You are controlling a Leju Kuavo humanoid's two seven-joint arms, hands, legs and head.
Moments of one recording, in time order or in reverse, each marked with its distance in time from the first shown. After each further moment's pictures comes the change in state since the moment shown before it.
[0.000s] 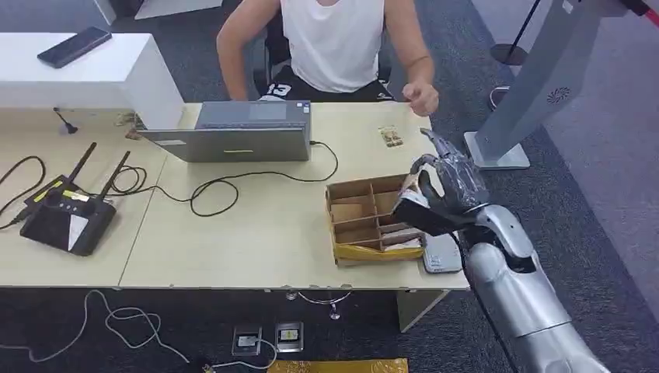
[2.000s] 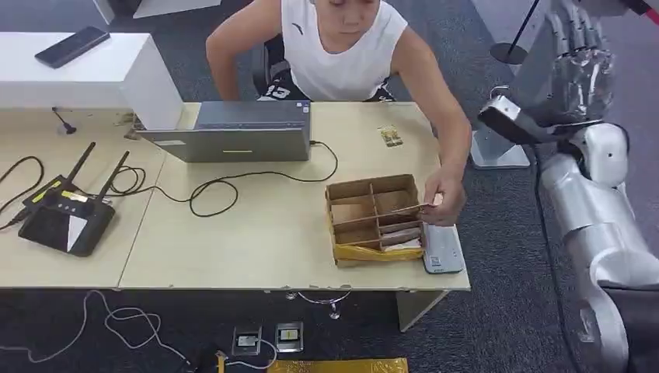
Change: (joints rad) left arm -0.056 -0.045 -0.024 0.000 -0.016 0.015 0.113; right arm -0.486 -0.045 -0.259 0.669 0.212 -0.635 -0.306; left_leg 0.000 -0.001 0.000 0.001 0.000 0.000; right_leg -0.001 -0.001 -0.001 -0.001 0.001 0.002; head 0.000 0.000
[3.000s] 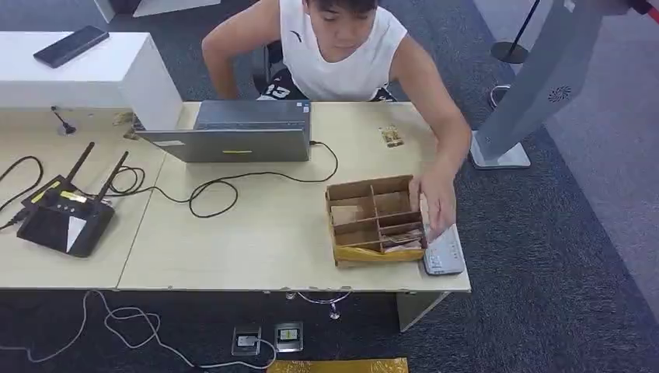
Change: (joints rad) left arm 0.108 -0.008 0.079 0.000 0.138 0.079 -0.108; right arm 0.574 -0.249 -1.325 0.018 0.420 0.000 0.233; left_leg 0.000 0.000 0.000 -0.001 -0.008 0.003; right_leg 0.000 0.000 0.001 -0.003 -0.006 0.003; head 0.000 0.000
